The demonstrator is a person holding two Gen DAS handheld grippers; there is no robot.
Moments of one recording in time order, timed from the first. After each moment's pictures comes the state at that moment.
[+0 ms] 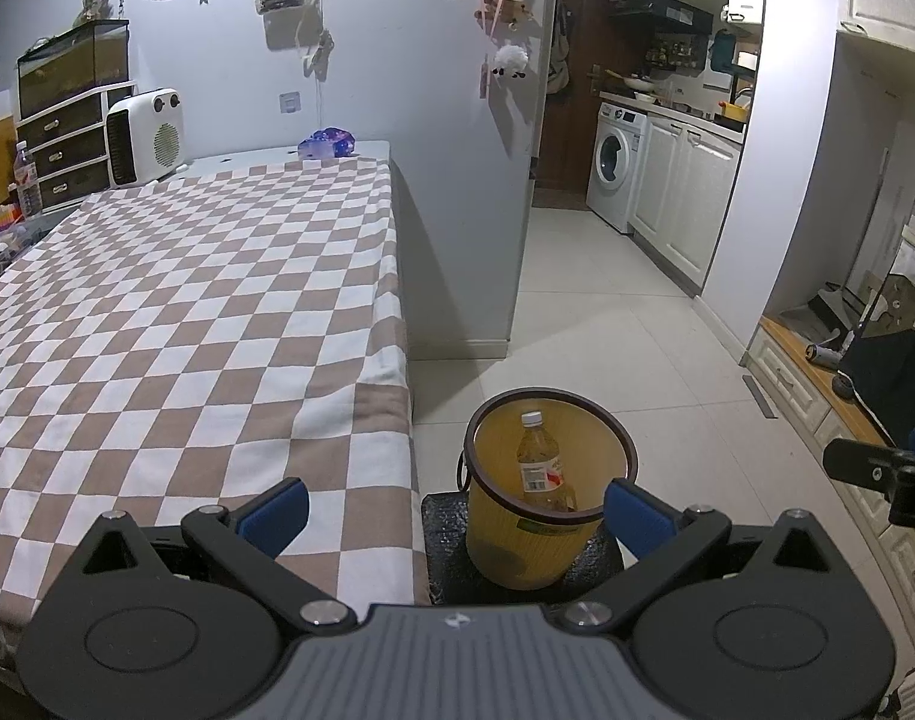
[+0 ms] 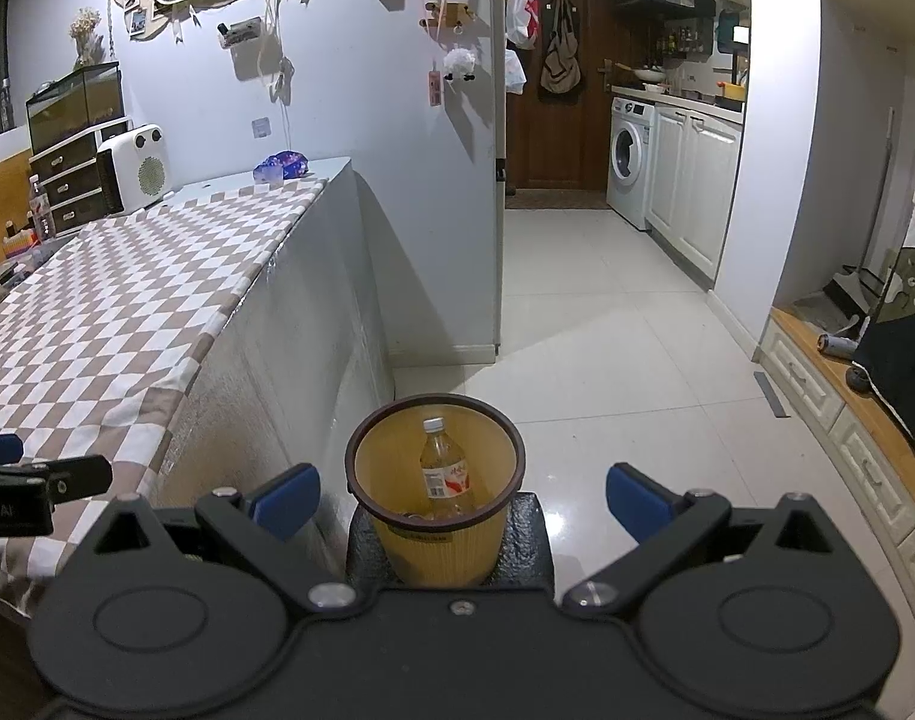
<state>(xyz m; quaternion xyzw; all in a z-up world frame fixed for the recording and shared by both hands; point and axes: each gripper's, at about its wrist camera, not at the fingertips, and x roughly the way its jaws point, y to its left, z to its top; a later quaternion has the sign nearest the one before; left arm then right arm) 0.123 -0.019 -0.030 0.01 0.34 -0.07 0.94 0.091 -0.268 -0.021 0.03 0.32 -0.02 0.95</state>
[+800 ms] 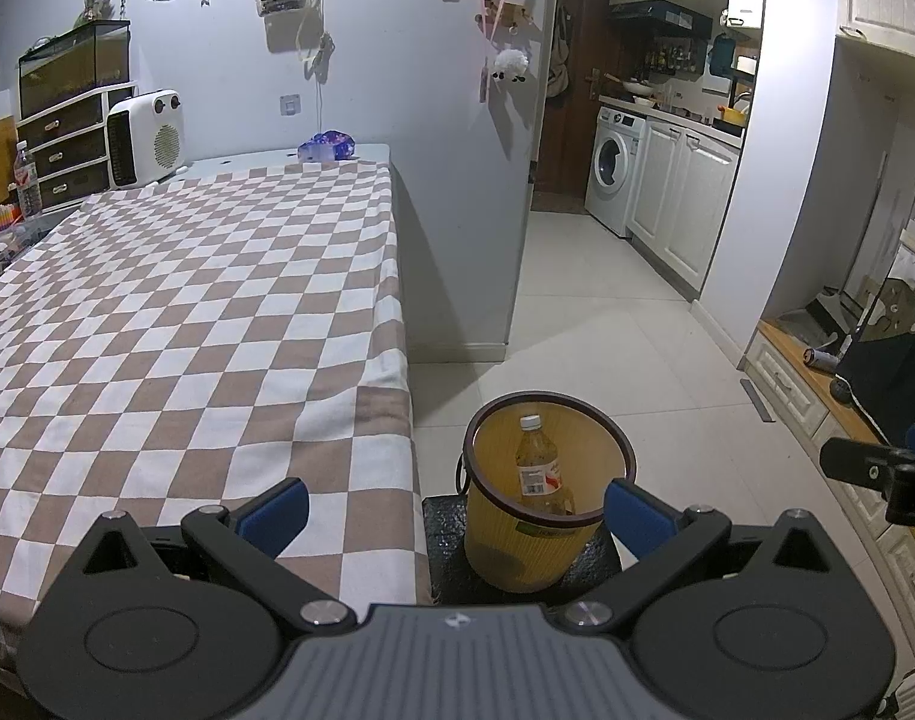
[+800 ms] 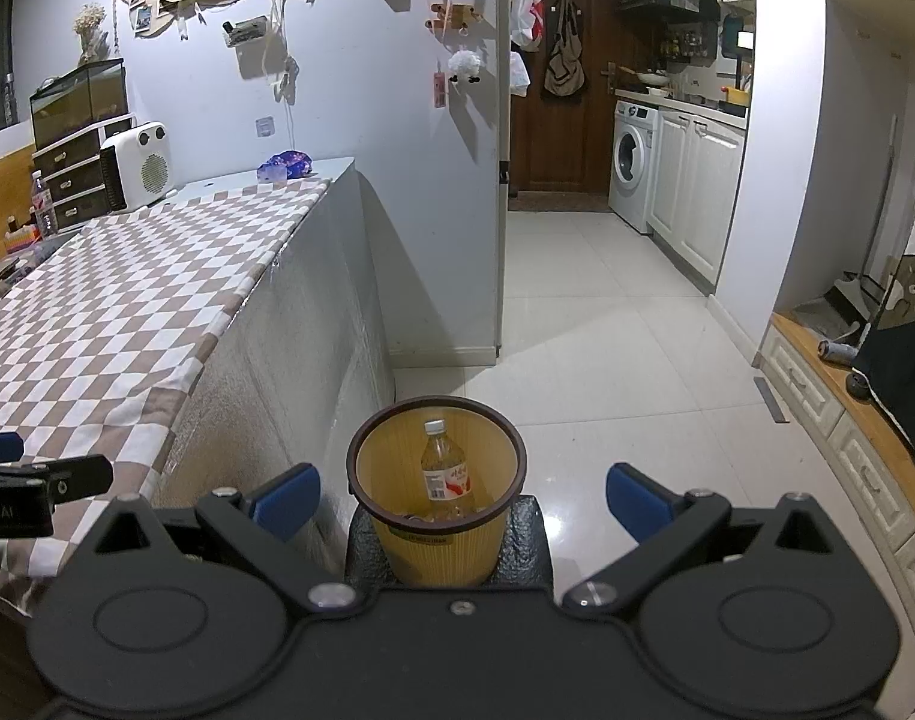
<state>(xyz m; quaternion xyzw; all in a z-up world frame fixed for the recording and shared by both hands) 0.124 -0.020 -0.030 0.01 0.34 -0.08 0.94 0.092 -0.266 -0.021 0.03 0.32 -0.02 0.95</state>
